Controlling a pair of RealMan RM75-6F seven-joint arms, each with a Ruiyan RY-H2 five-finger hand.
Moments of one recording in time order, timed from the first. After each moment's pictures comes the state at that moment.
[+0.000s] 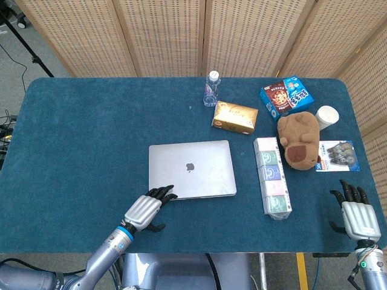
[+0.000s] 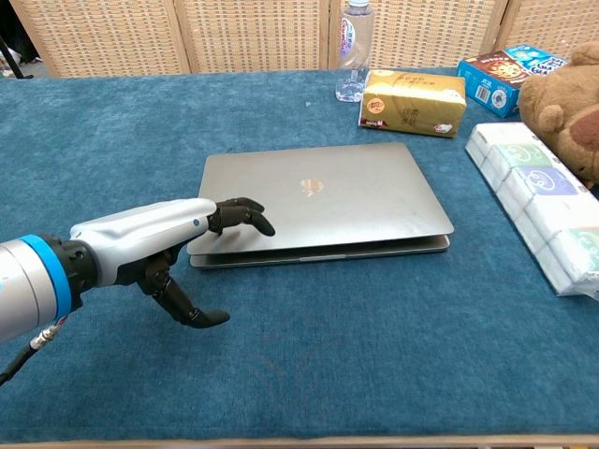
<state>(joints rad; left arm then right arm) -0.66 -1.61 0.01 -1.84 1.05 1.06 0.41 0.14 -1.16 0.05 -1.56 -1.27 1.25 -0.21</state>
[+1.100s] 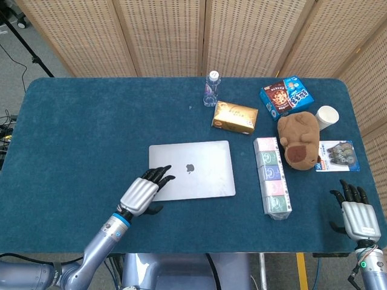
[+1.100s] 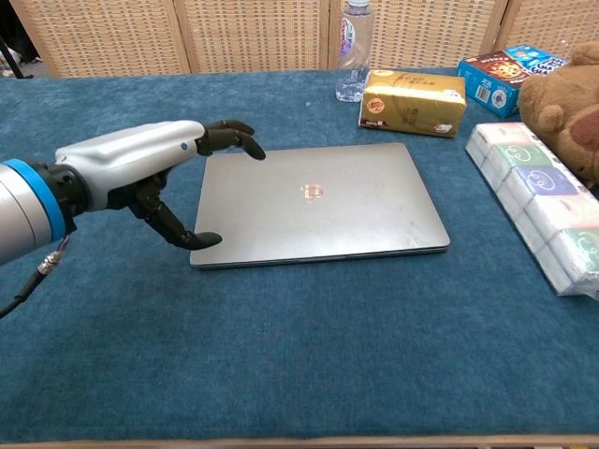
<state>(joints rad) -0.67 -1.56 -0.08 -1.81 1.14 1.11 0.45 0.14 -1.16 0.05 -1.56 -1.27 1.25 -0.21</state>
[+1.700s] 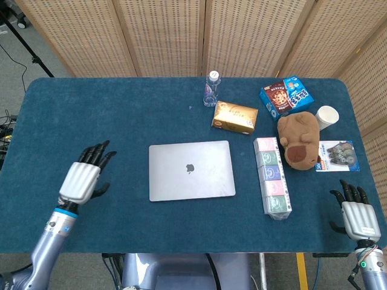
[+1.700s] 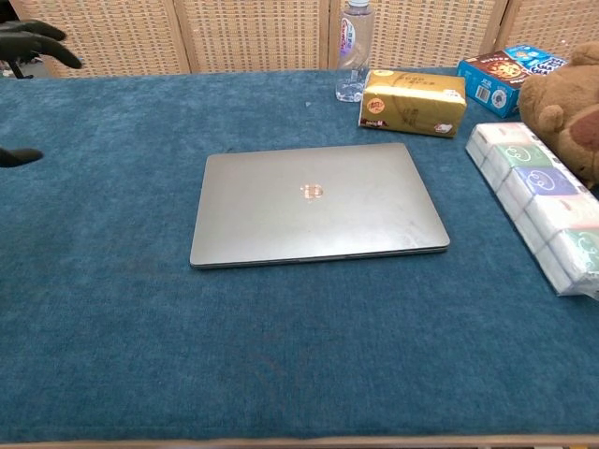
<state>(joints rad) -0.48 -1.25 -0.04 -1.87 1.26 1.35 0.44 0.14 -1.16 0.05 -1.56 -1.27 1.25 -0.21</state>
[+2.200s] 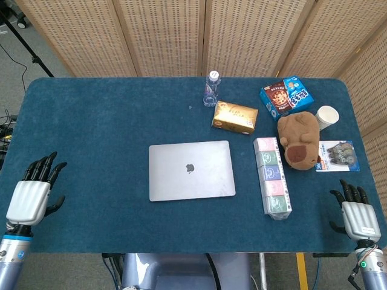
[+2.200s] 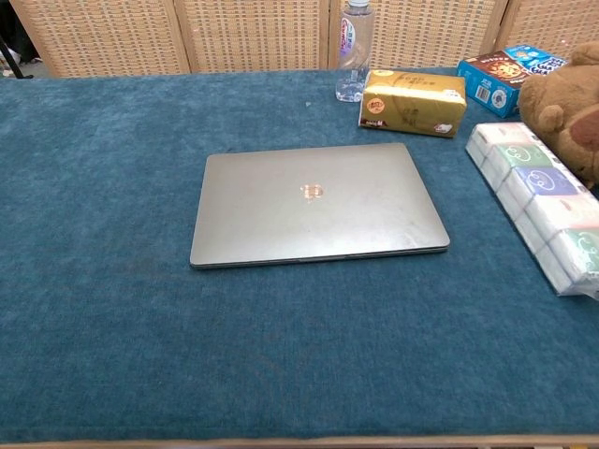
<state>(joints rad) -0.28 -1.11 0.05 -1.89 1.37 1.52 0.37 0.14 -1.16 0.05 -1.56 -1.27 1.25 -0.21</state>
